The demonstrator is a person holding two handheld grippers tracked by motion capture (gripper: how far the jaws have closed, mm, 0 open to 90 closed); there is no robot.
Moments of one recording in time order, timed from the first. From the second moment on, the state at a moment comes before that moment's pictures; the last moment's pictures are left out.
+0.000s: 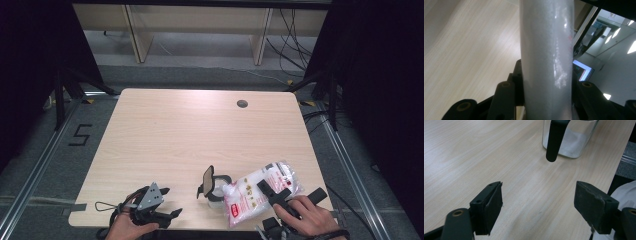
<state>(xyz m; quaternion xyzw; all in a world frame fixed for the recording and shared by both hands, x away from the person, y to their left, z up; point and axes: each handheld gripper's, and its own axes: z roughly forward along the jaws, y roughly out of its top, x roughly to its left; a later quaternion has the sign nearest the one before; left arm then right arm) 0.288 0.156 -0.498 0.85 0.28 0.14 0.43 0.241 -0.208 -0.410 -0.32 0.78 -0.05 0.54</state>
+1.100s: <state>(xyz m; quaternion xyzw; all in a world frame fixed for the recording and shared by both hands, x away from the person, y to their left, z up) 0.288 0.156 -0.498 0.85 0.27 0.15 0.42 0.239 -0.208 -0.411 -0.31 0.78 -0.04 0.54</state>
